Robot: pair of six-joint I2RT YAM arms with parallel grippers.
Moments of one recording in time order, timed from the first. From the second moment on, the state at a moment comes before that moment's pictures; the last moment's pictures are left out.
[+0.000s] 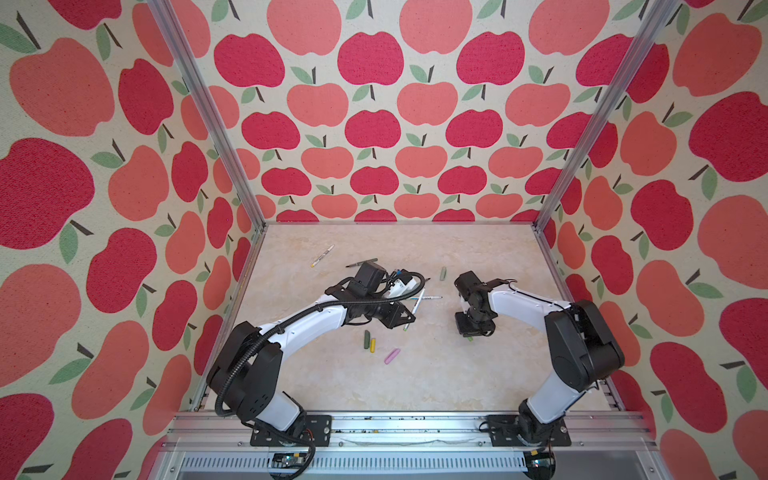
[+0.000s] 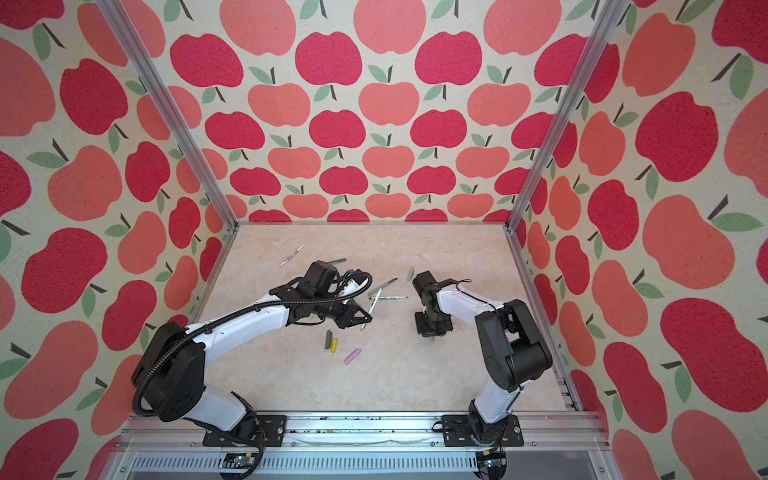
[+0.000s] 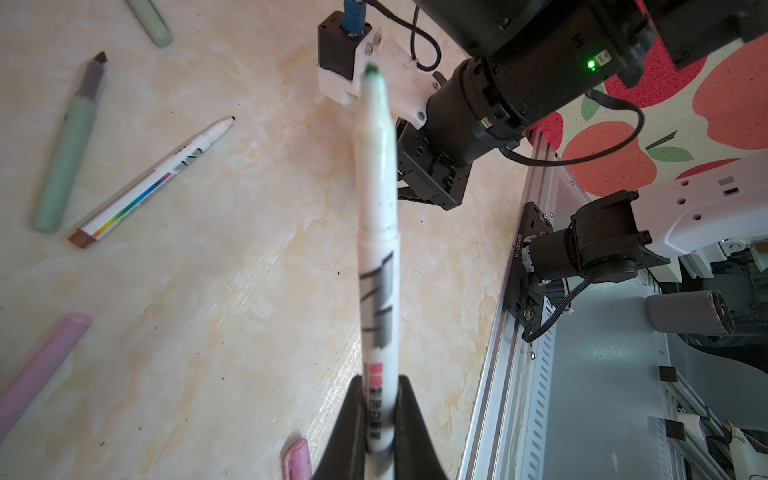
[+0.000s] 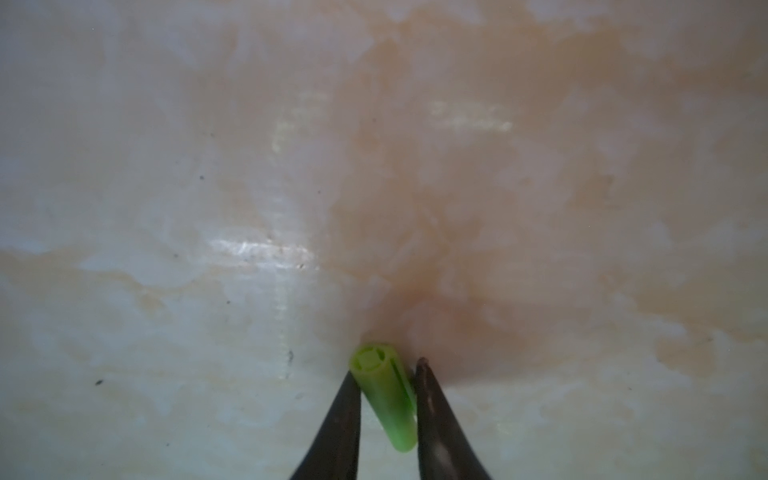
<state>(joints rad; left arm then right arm) -0.65 1.53 1.01 -0.34 0.67 -0.06 0.50 1.68 0.98 -0.82 0.01 0.29</state>
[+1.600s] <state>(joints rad) -0.66 1.51 0.93 -0.03 0.71 -0.39 0.44 1.43 1.13 -0.30 -0.41 0.68</state>
